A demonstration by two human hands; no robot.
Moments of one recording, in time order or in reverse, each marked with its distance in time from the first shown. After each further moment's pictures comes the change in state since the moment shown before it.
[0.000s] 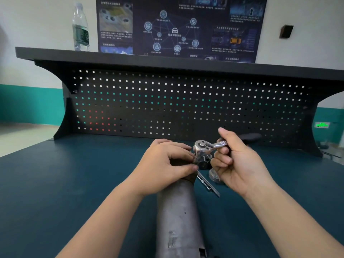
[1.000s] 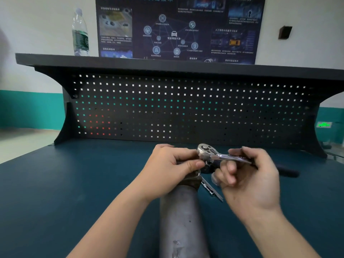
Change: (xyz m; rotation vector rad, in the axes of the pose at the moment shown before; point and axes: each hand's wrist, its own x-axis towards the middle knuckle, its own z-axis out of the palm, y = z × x) left_hand 0.005 0.012 0.001 -0.137 -0.040 -0.068; right_hand -0.031 0.016 -0.003 0.131 -0.066 -0.219
